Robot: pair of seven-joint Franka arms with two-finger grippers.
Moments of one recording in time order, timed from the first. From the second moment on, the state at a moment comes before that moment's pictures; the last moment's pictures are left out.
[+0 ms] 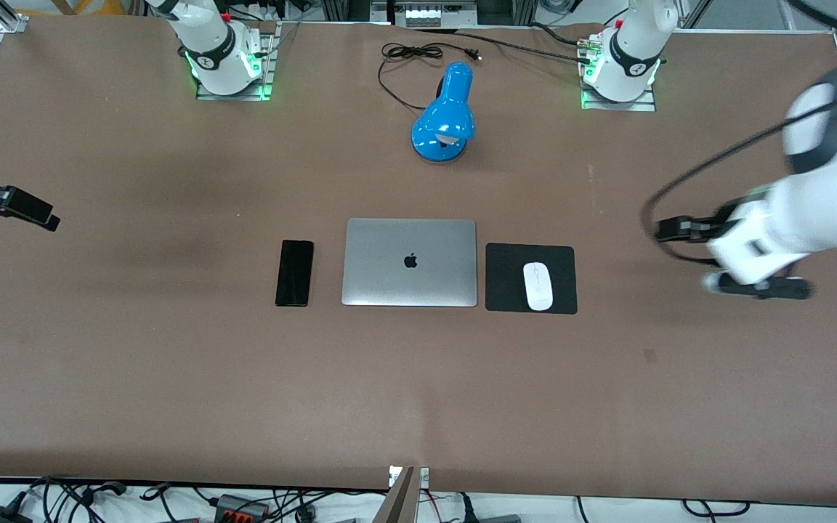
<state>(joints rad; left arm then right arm) 0.06 0.33 -0.14 -1.32 -0.05 1.44 -0.01 -0.11 0.15 0.06 -1.49 -0.02 1.65 0.09</state>
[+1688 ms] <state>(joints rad) -0.04 -0.03 0.01 -1.71 -0.04 1.67 0.09 -0.12 0.11 0.06 -1.49 -0.03 1.60 0.06</state>
